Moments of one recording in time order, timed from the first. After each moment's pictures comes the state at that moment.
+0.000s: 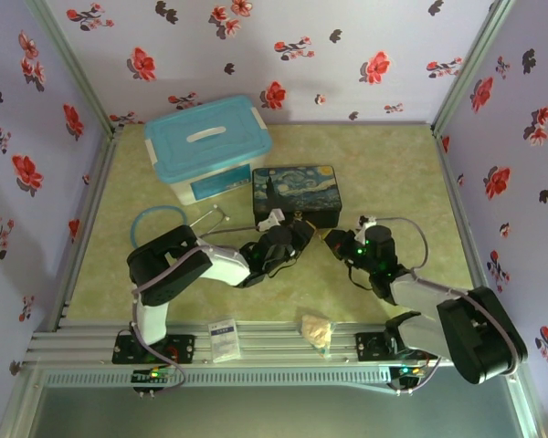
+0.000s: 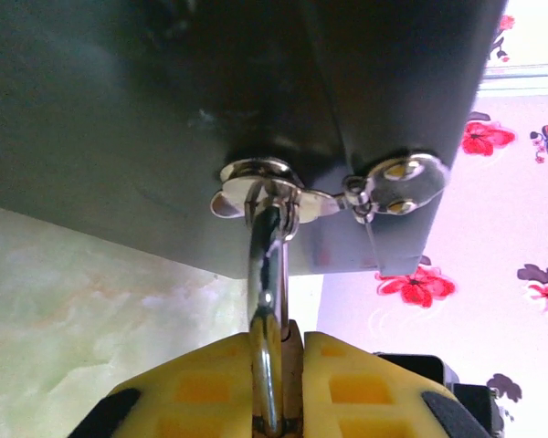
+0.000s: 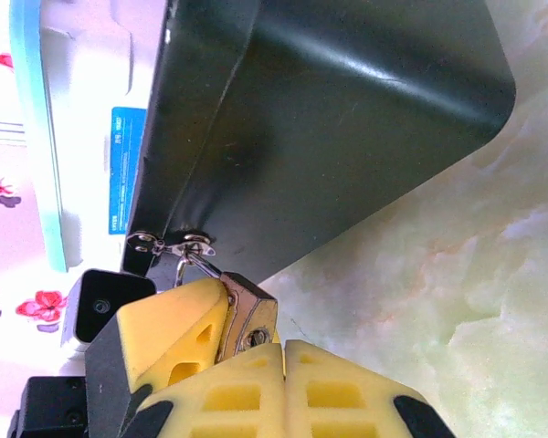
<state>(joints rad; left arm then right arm) -1.06 1.93 0.83 0.82 -0.21 -1.58 0.35 1.16 0.20 0.54 -0.42 1.15</state>
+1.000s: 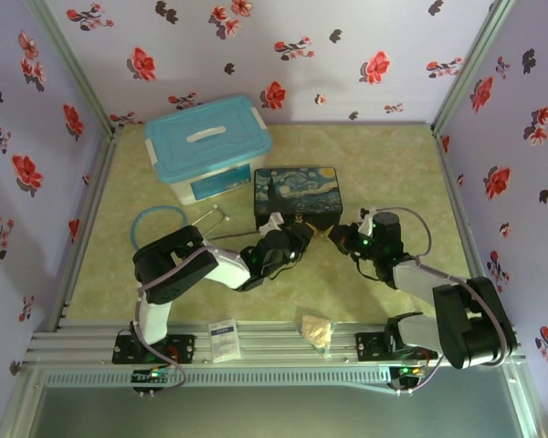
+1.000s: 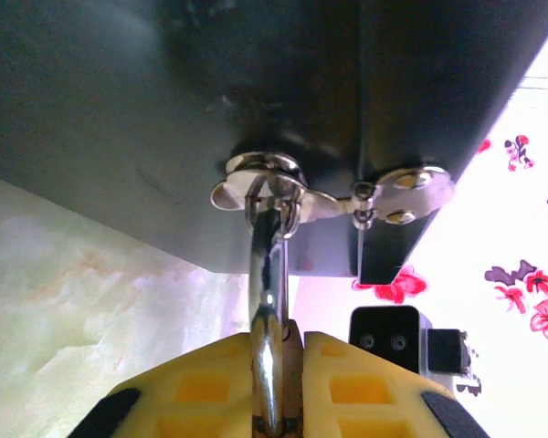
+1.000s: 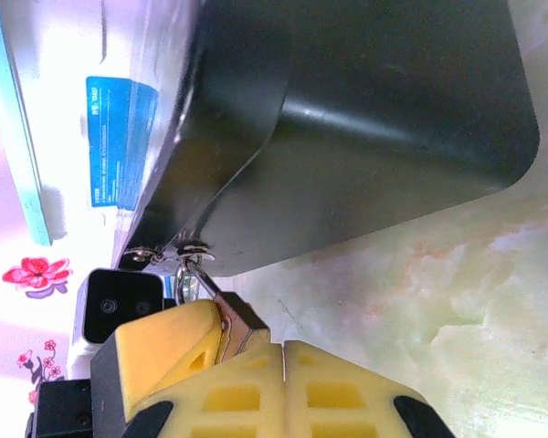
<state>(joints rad) -1.07 1.95 0.79 0.92 -0.21 -1.65 0.24 1.26 0.31 0.40 -0.63 1.04</state>
